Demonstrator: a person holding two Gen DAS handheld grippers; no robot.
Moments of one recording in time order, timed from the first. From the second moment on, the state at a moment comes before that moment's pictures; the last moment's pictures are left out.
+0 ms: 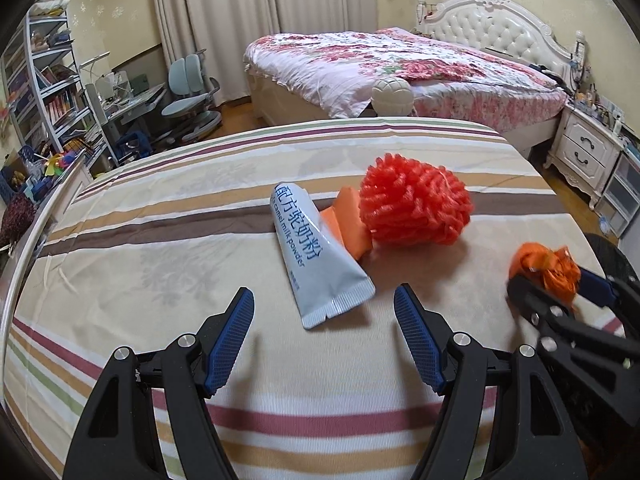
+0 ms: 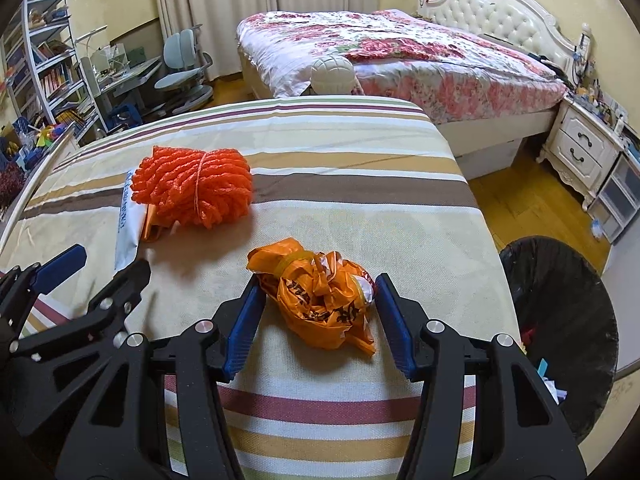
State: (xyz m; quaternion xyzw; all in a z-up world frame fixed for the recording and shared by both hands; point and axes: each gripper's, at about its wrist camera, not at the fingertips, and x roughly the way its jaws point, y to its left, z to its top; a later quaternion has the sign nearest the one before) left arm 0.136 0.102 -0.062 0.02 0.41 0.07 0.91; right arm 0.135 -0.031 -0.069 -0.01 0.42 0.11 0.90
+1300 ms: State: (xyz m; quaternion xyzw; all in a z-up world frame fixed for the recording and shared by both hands) left arm 0.154 0.152 -0.071 0.01 0.43 0.03 0.90; right arm 0.139 -0.019 -0.073 -0.05 0.43 0.10 0.90
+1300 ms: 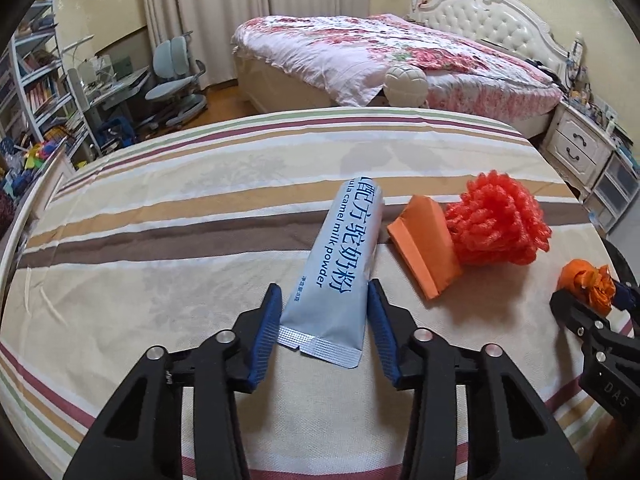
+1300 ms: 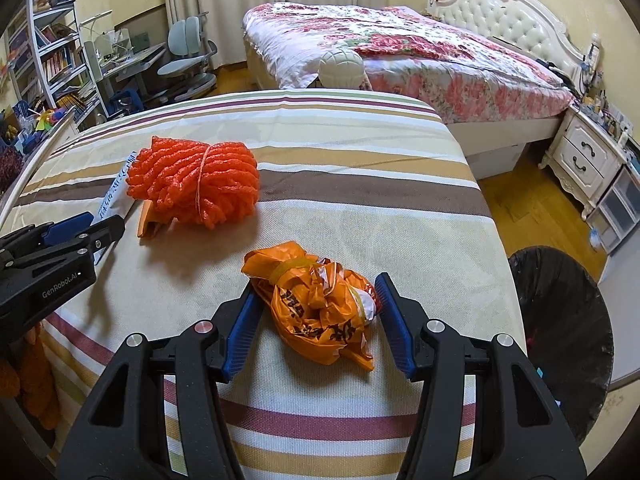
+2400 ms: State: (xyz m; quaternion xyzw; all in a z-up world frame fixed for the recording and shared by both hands) left arm 0.078 0.117 -0.054 -0.01 0.40 0.01 0.92; right arm 0.070 -0.039 -0.061 -0.05 0.41 0.09 0.91
